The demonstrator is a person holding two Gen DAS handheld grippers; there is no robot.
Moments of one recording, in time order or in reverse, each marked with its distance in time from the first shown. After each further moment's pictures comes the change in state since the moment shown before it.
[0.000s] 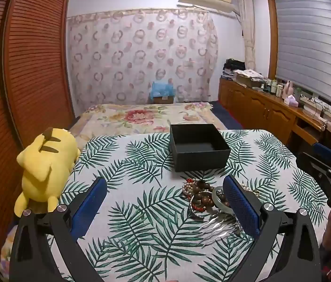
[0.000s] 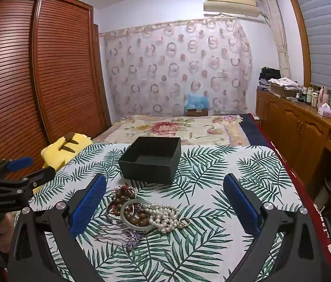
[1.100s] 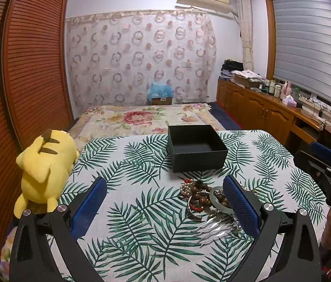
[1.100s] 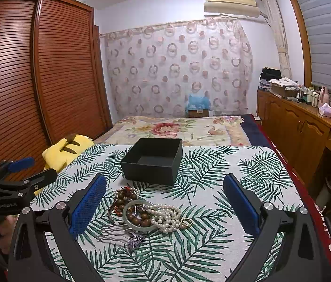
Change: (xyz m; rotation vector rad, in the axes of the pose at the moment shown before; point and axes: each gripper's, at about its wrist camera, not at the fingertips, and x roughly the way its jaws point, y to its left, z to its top) left arm -0.001 0.000 0.000 0.002 -0.009 -0.003; right arm -0.003 -0.001 0.001 0.004 0.001 0.001
